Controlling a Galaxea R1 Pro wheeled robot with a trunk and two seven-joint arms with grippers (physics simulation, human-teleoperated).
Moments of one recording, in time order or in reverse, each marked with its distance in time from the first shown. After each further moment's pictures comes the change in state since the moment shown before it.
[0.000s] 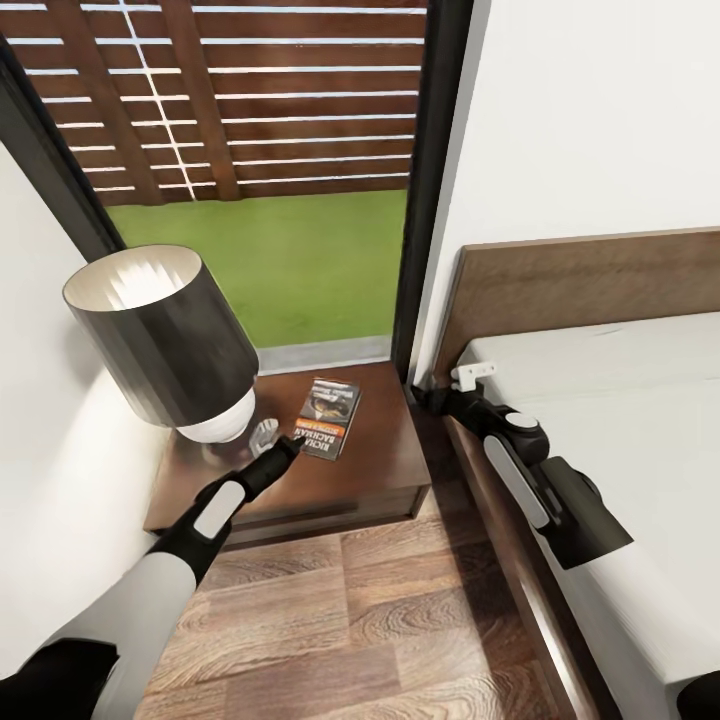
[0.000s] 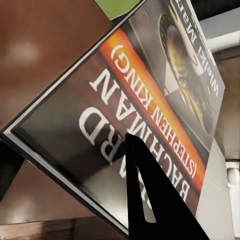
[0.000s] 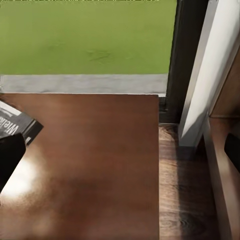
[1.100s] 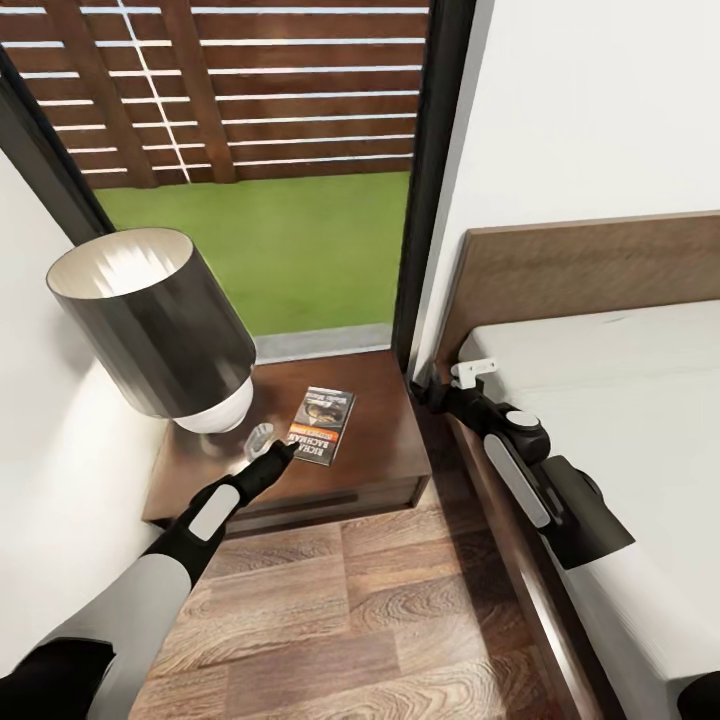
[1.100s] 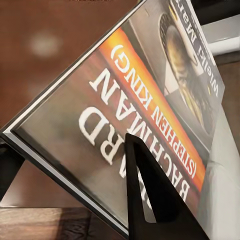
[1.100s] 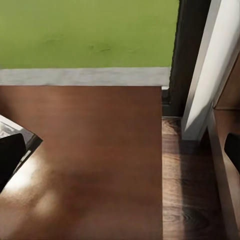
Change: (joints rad) left arm 0.000 0.015 0.010 0.028 0.001 0.003 0.014; right arm 0.000 0.000 0.000 -0.021 0.003 0.001 0.000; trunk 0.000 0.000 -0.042
